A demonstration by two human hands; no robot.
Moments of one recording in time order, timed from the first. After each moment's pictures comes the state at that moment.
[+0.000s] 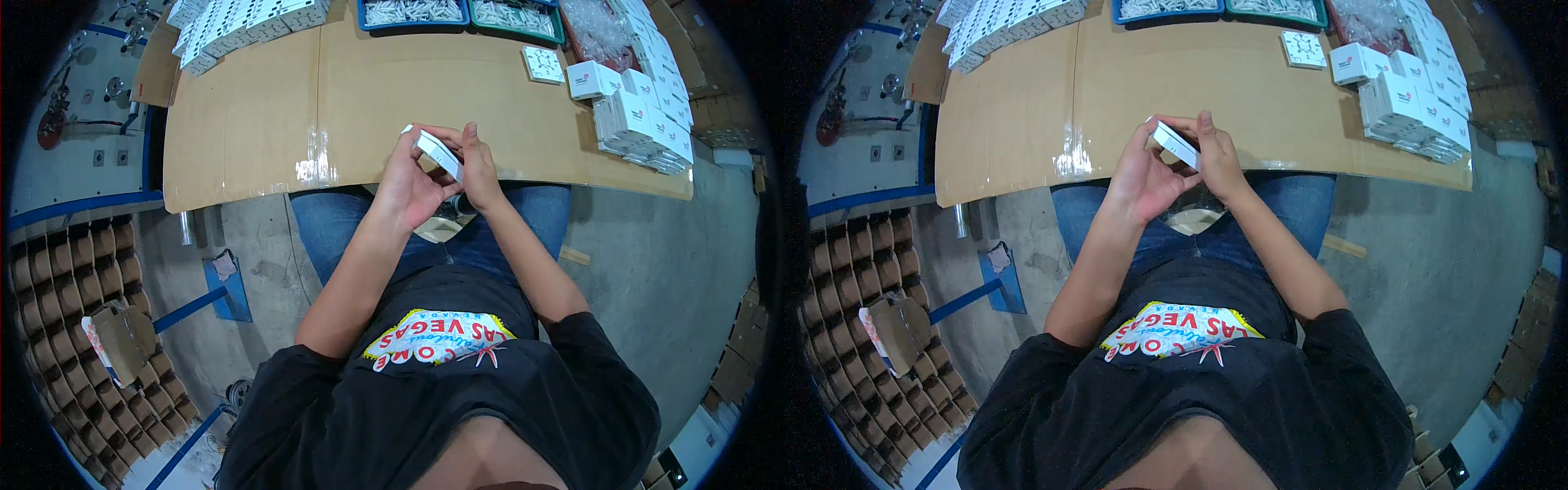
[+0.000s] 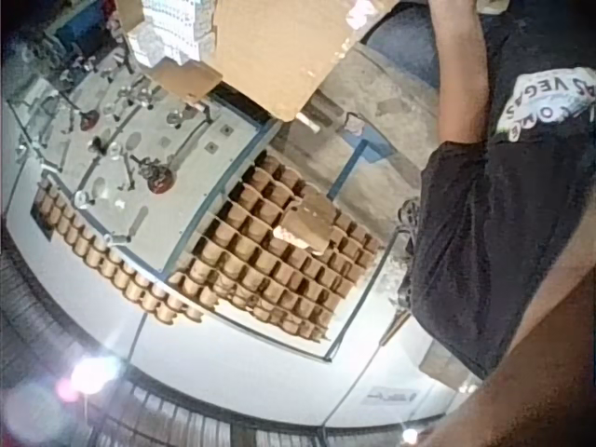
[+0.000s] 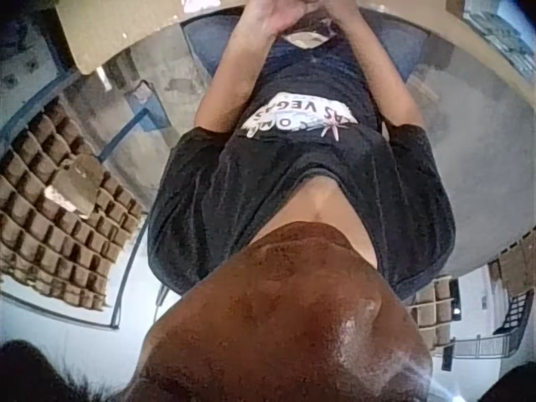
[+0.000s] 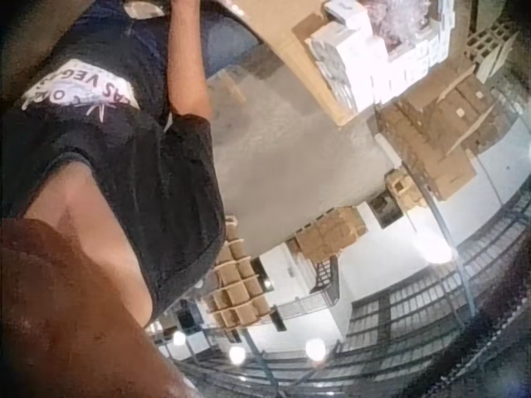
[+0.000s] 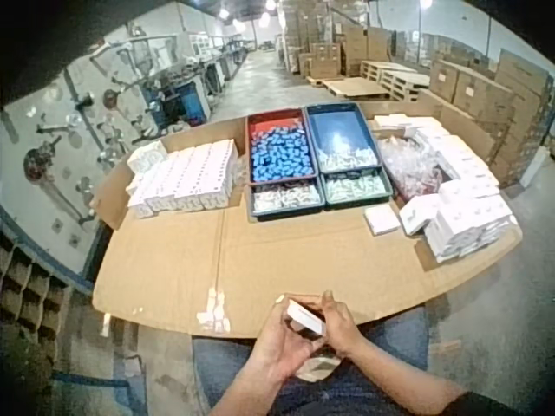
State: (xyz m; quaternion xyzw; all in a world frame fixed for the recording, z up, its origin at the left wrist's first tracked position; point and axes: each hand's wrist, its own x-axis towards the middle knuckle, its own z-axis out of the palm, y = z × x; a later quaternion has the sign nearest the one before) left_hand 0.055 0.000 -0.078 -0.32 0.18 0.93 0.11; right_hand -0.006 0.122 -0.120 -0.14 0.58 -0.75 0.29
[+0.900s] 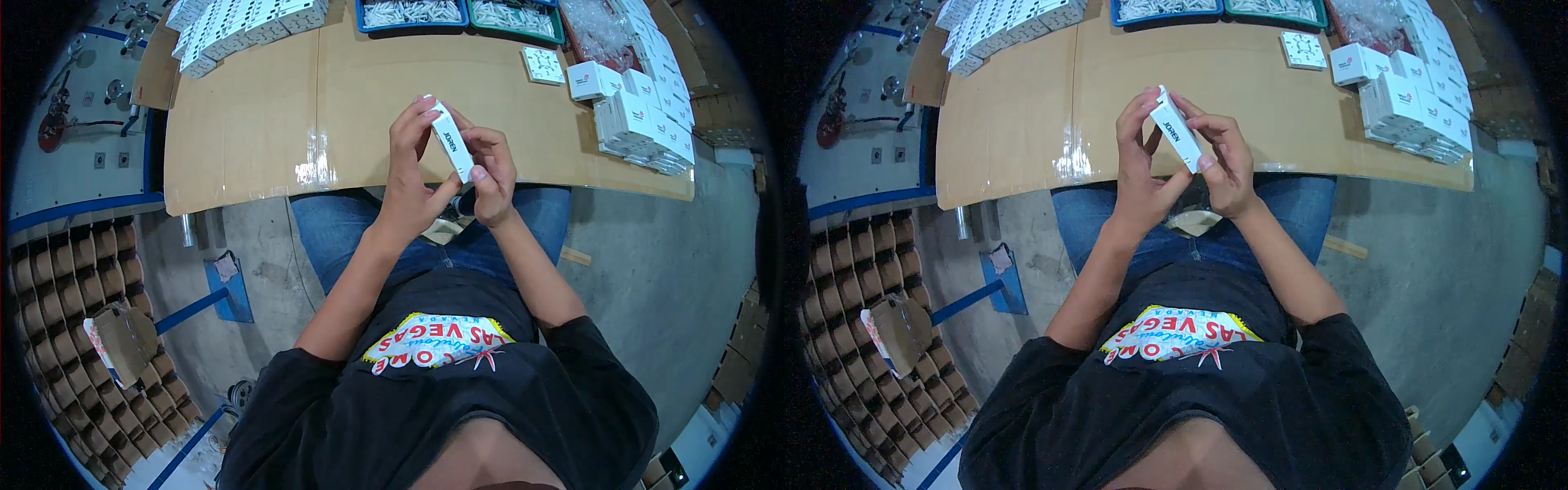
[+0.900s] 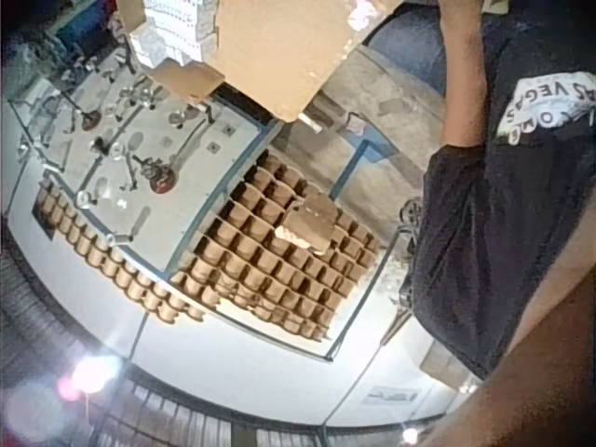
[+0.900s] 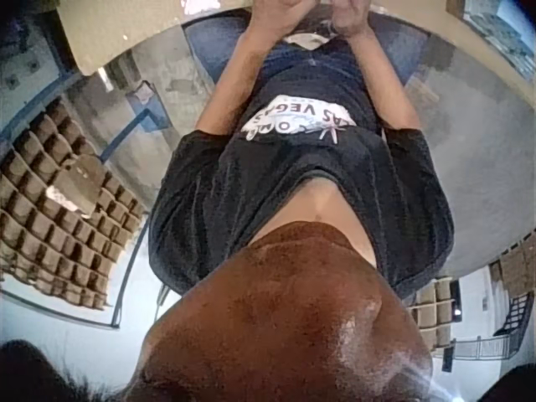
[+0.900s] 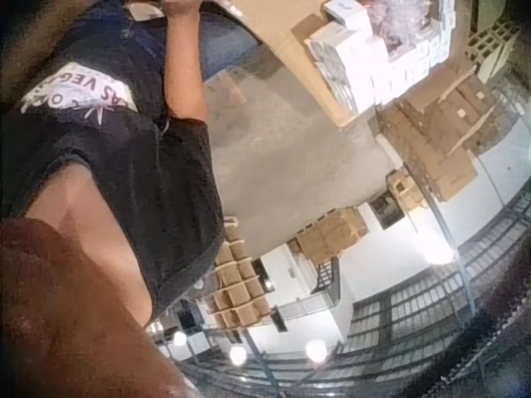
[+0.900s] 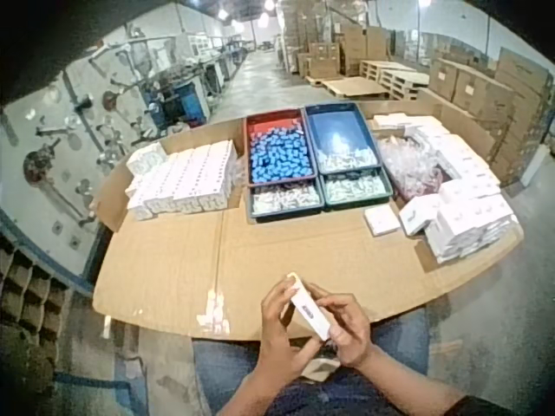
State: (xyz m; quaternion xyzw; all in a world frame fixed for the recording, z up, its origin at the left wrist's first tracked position) left_hand 0.059 0.000 -0.078 0.08 0.78 0.56 -0.26; right_hand 0.001 0.135 -0.100 -0.34 0.52 -0.78 0.07
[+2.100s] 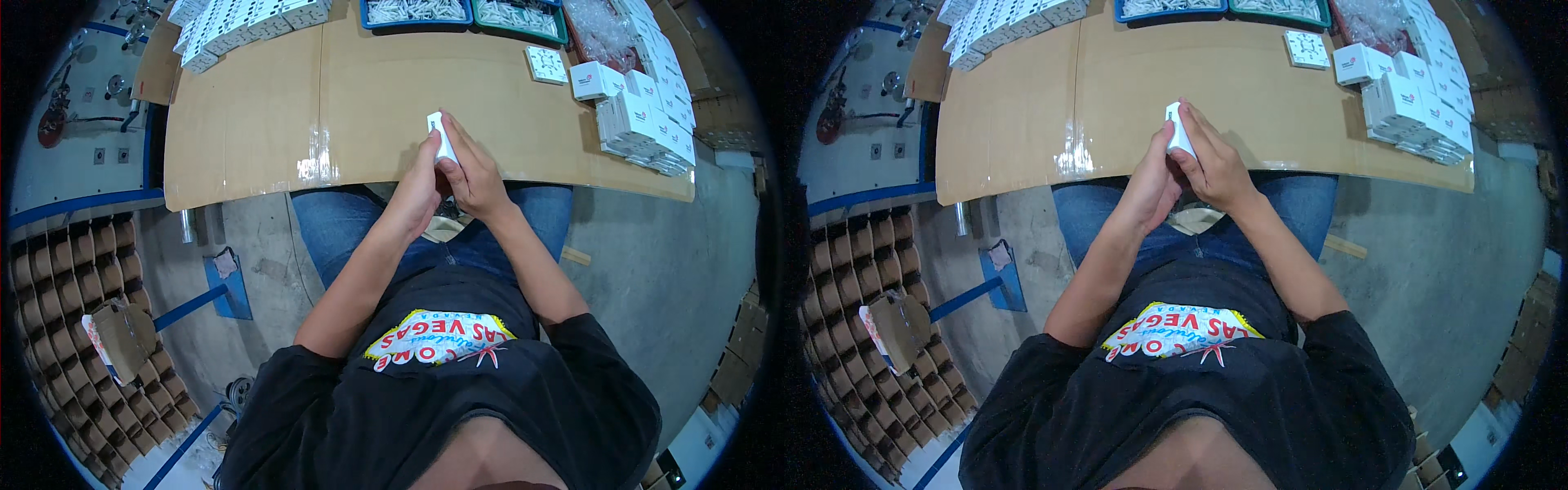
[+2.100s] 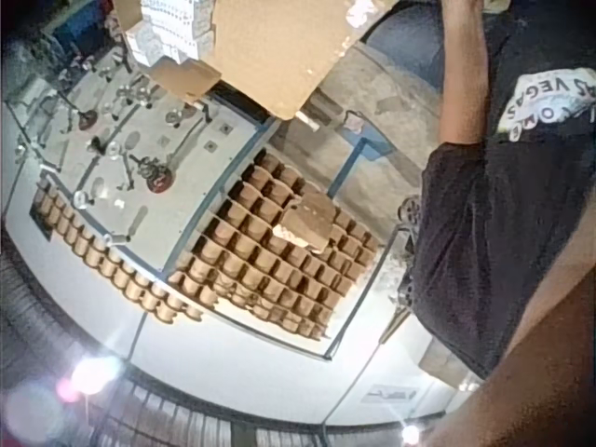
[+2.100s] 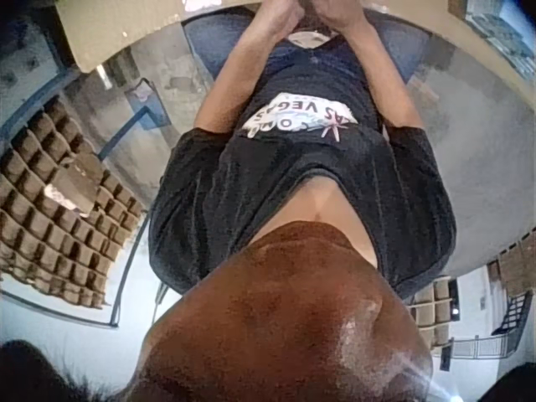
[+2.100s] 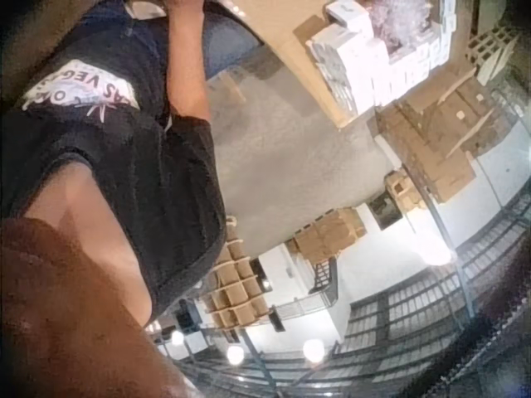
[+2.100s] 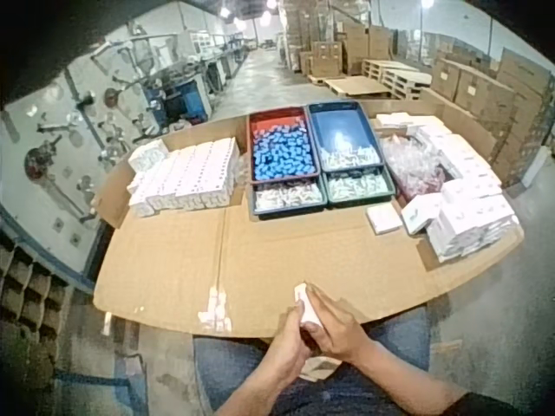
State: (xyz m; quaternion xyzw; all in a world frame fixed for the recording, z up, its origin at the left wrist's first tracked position) left_hand 0.062 0.013 -0.075 -0.25 0.39 0.88 0.10; right_hand -0.003 0.133 -0.118 -0.42 0.75 -0.50 -0.06
